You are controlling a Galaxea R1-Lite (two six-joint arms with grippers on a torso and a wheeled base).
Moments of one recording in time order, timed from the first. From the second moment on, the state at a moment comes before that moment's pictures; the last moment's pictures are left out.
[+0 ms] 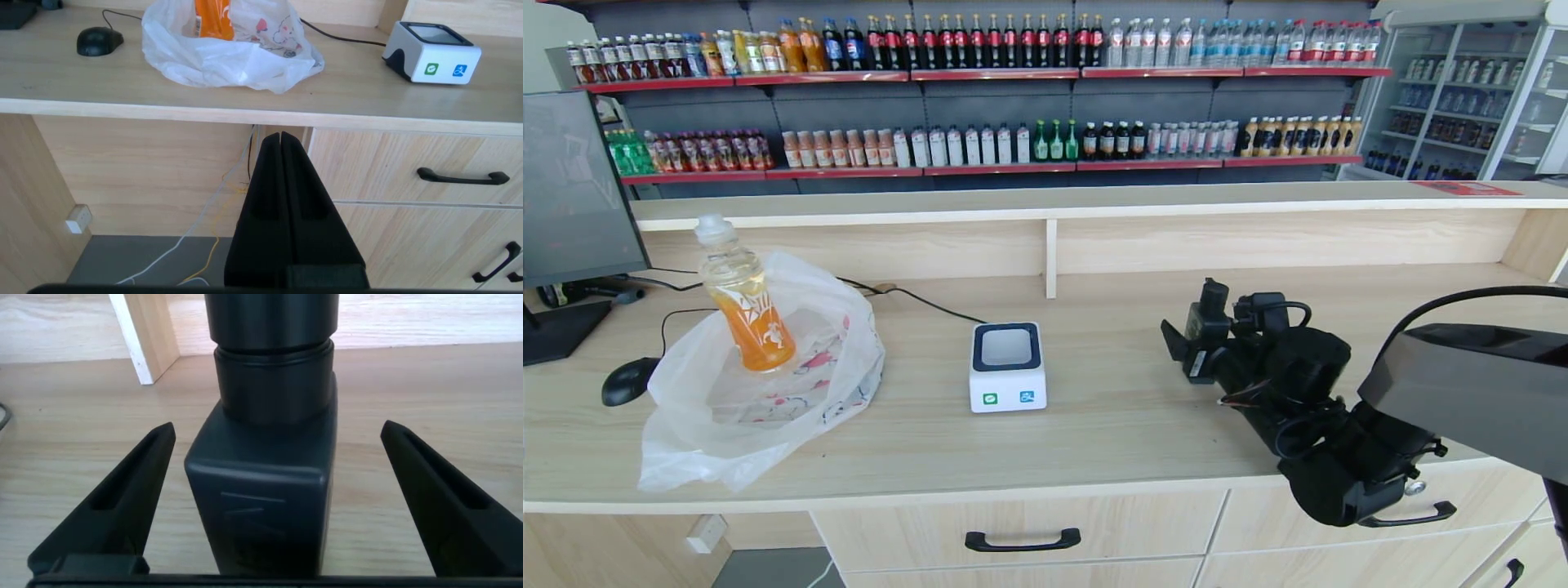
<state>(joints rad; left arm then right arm) 0.00 0.00 0.00 0.00 0.00 0.00 0.32 2.29 -0.81 -1.55 -0.17 0.05</state>
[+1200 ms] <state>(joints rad) 0.00 0.00 0.00 0.00 0.00 0.00 0.32 2.20 -0.72 -1.55 -0.17 0.06</state>
